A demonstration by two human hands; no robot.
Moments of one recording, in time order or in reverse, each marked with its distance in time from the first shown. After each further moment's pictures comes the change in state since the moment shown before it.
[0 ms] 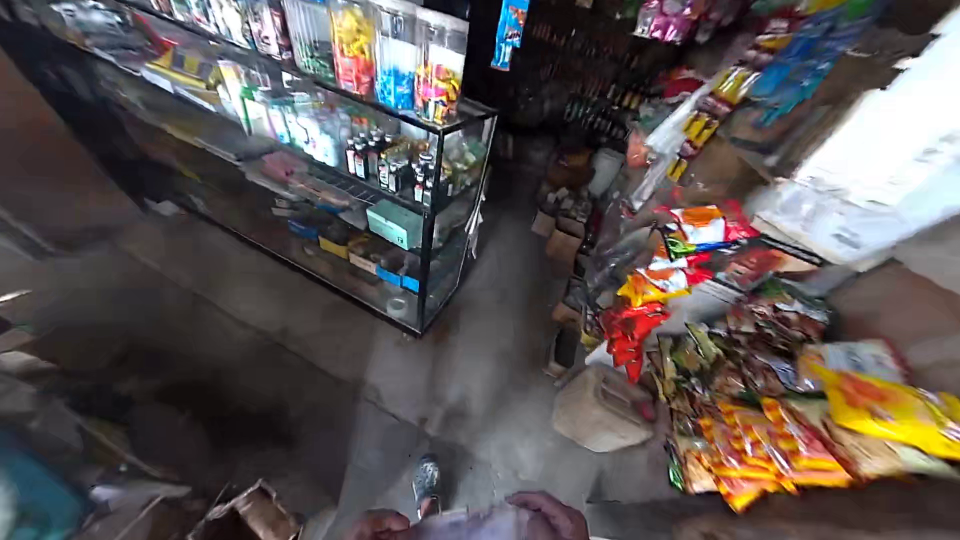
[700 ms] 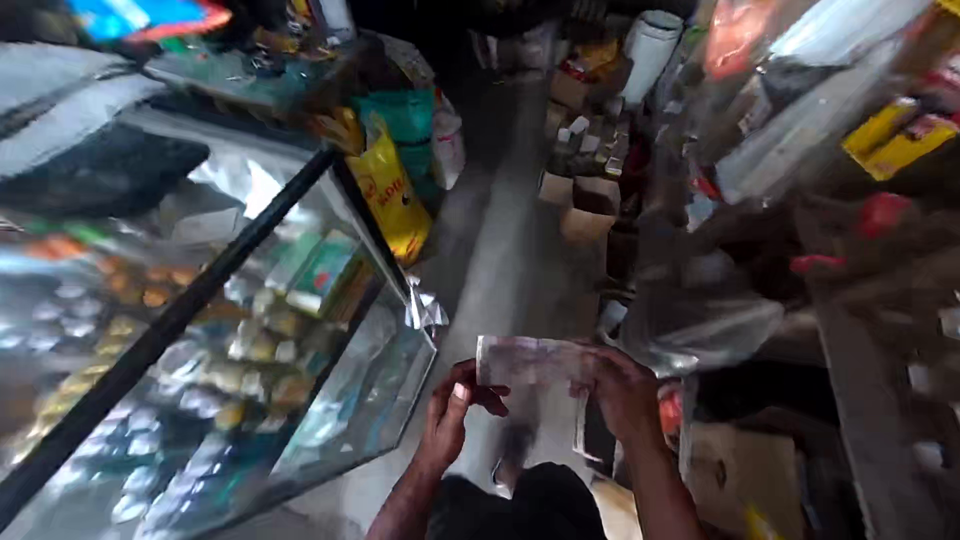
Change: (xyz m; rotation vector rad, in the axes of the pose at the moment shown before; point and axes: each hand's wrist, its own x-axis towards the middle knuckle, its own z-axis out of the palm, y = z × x) left_hand 0.873 -0.157 0.223 -0.313 -0.128 0.010; right_hand 0.843 -0.026 -0.278 0.178 0.286 0.015
